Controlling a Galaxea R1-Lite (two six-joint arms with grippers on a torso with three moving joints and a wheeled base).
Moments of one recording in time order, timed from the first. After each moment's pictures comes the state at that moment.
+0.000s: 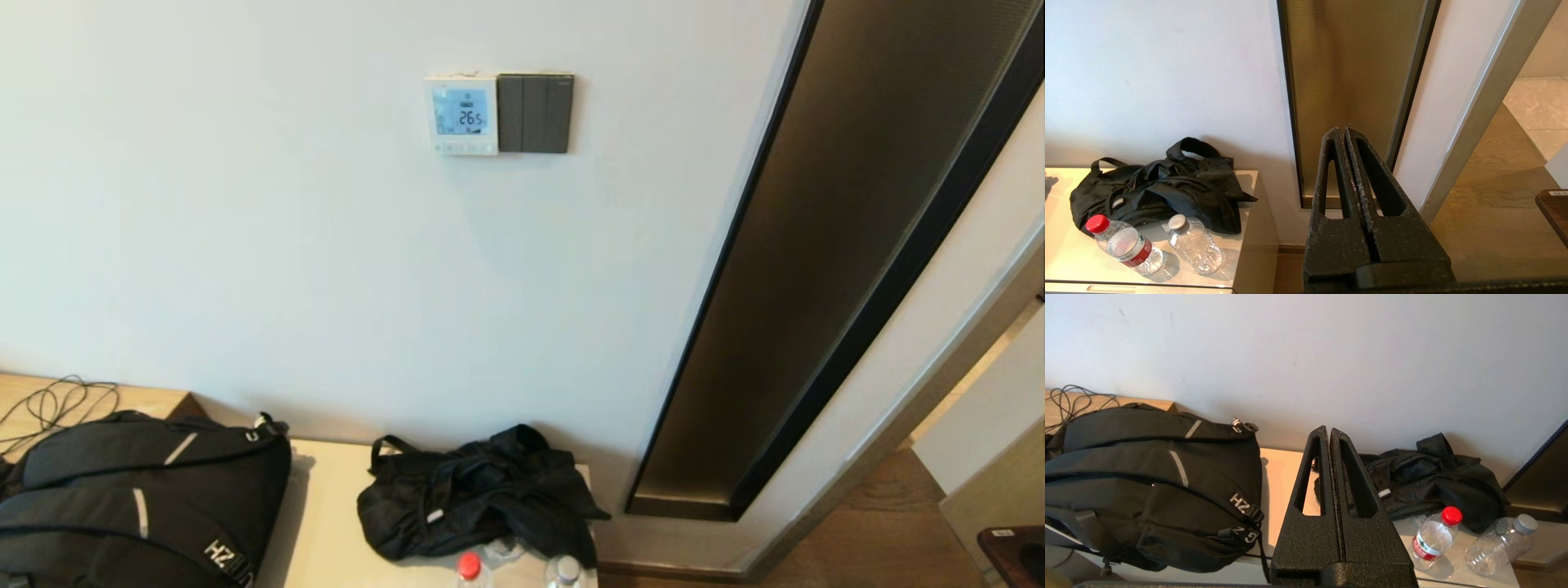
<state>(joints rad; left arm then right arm) 0.01 0.00 0.00 0.00 0.01 -0.01 0.00 0.01 0.00 0.00 0.02 -0.03</state>
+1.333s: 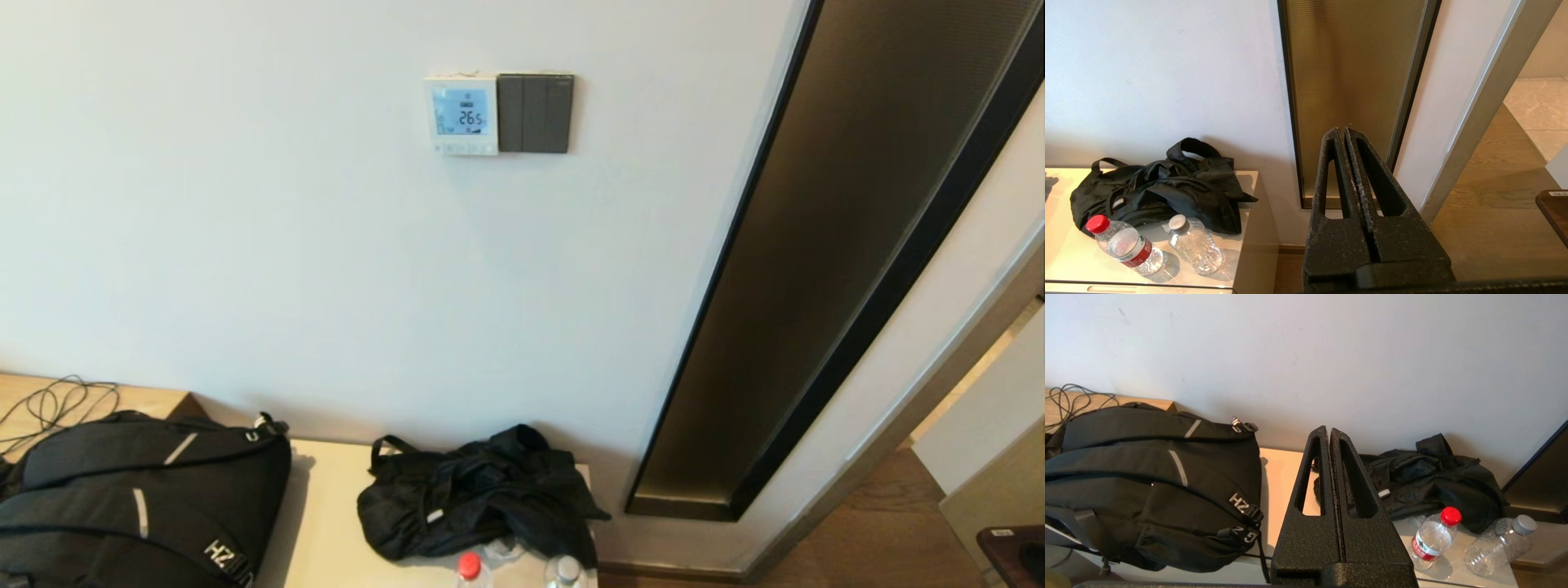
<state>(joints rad) 0.01 0.00 0.00 0.00 0.01 -0.01 0.00 0.01 0.00 0.00 0.01 -0.03</state>
